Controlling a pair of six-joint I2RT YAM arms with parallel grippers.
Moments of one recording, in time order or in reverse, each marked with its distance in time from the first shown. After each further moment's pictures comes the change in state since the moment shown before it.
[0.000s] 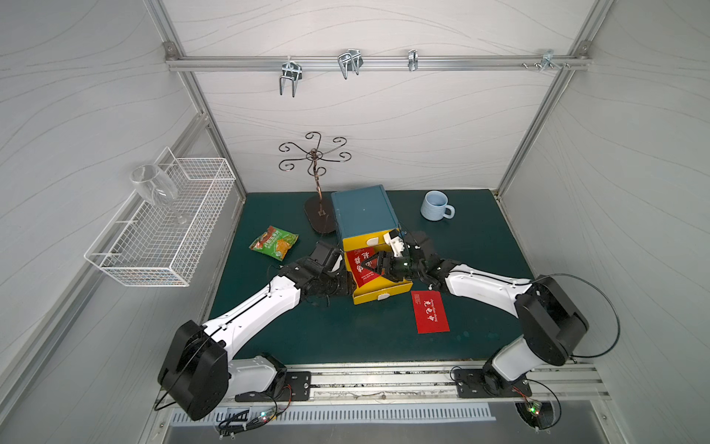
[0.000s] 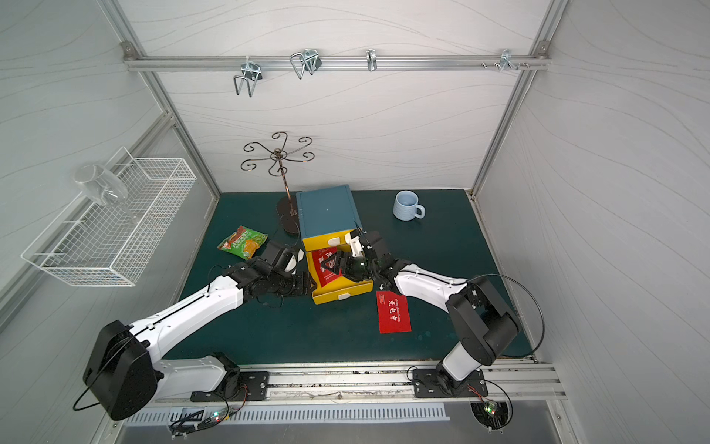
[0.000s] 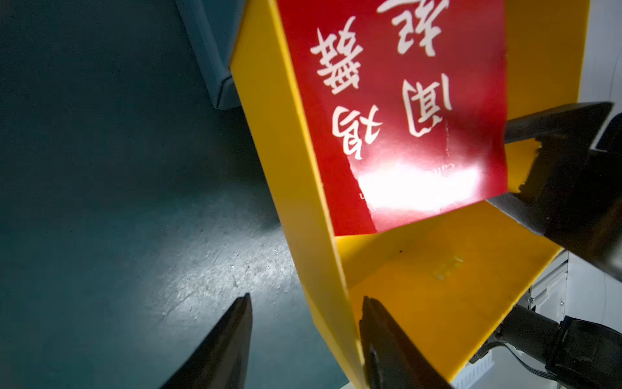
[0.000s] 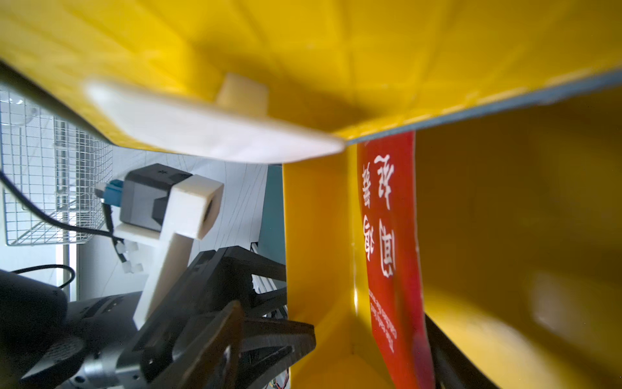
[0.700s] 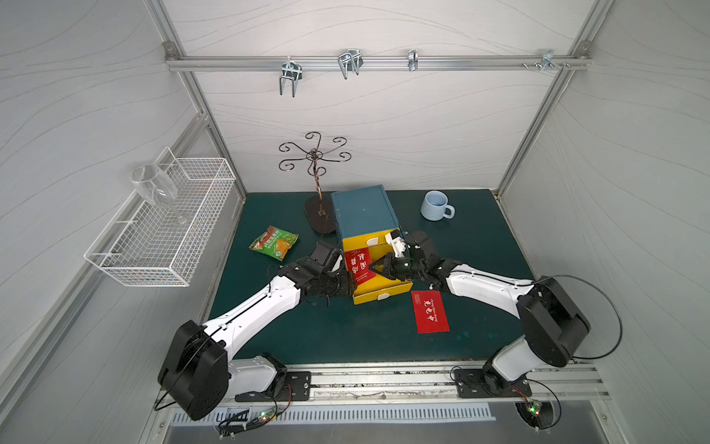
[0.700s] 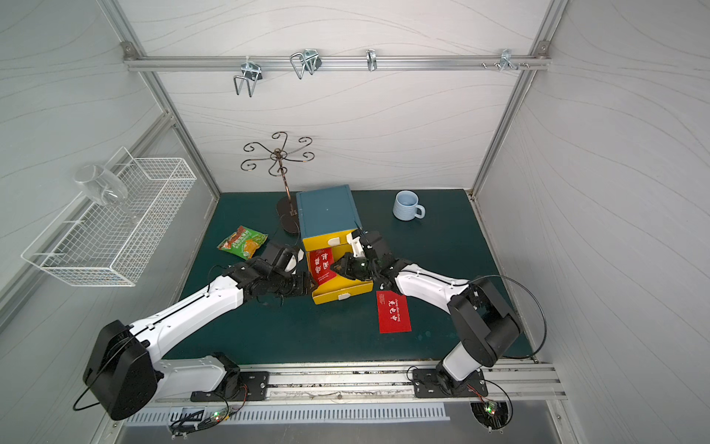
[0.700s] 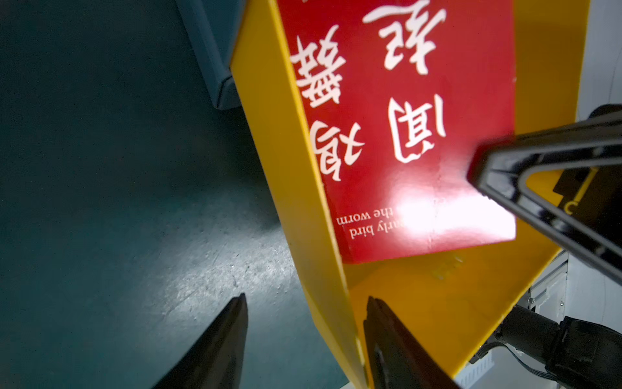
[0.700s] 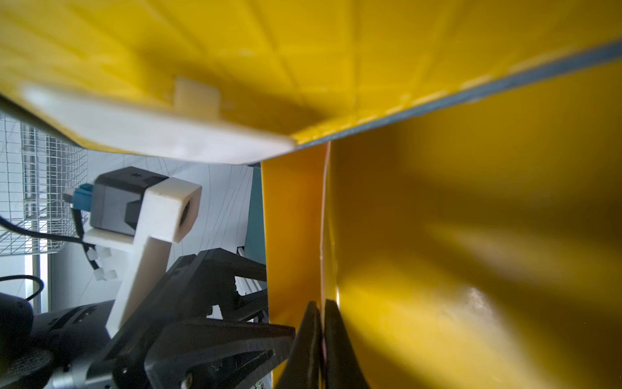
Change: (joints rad) left arm 0.000 0.000 0.000 0.000 -0.001 0.000; right arm -0.001 -0.003 0.005 -0.069 0.041 -0.029
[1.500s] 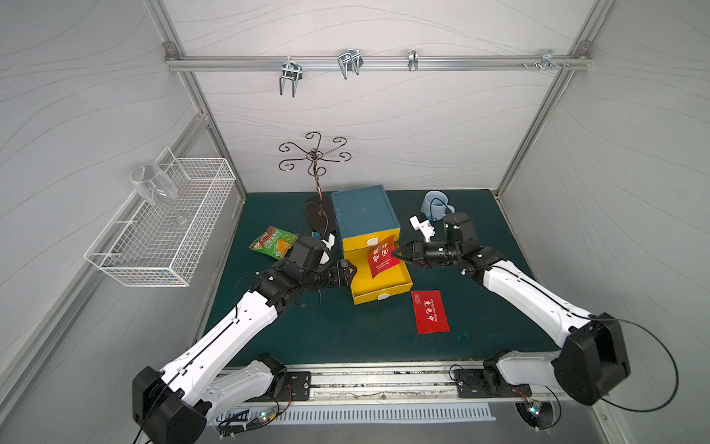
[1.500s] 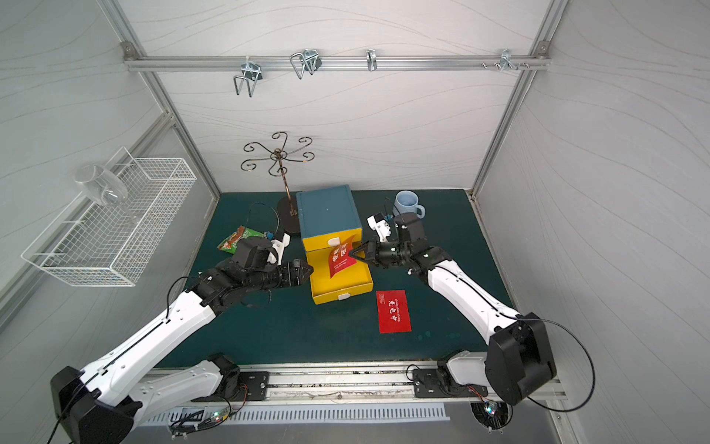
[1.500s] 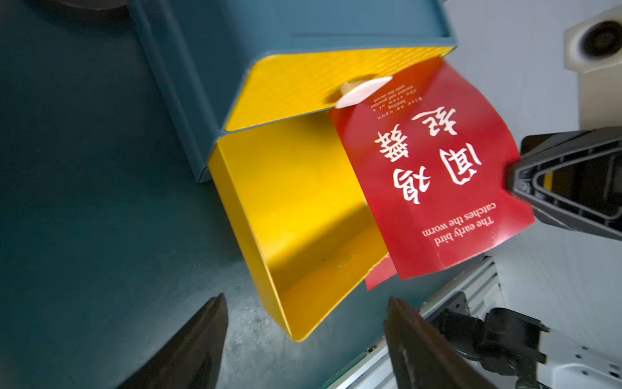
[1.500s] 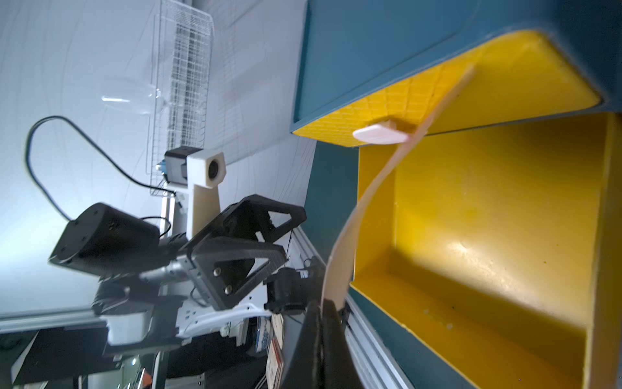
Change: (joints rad) left arm 0.000 -0.270 0.064 0.001 -0.006 -0.001; right arm -0.279 -0.306 0.082 -0.326 -0.415 -0.101
